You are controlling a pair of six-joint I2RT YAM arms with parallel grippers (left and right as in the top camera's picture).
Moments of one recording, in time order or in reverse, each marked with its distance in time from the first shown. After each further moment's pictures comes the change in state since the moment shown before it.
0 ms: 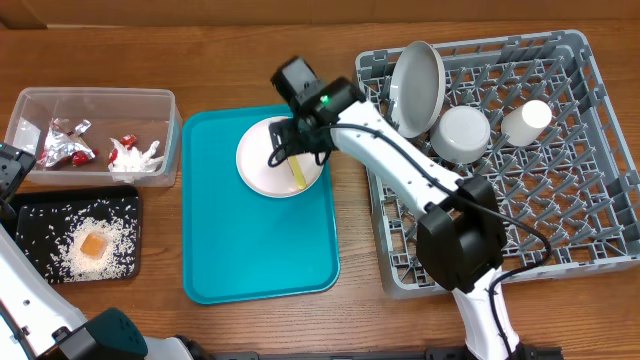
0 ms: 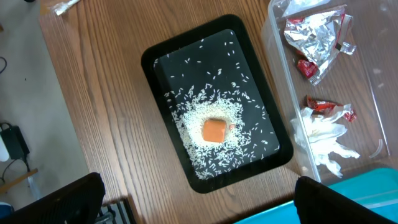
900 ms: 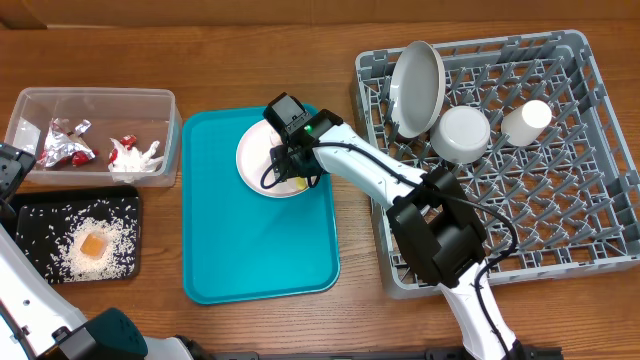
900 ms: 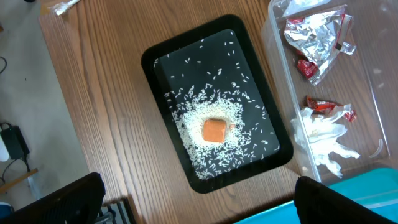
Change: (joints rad) left arm 0.000 0.000 0.000 0.000 0.000 0.000; right arm 0.046 0.085 -0.141 0.189 0.025 0.052
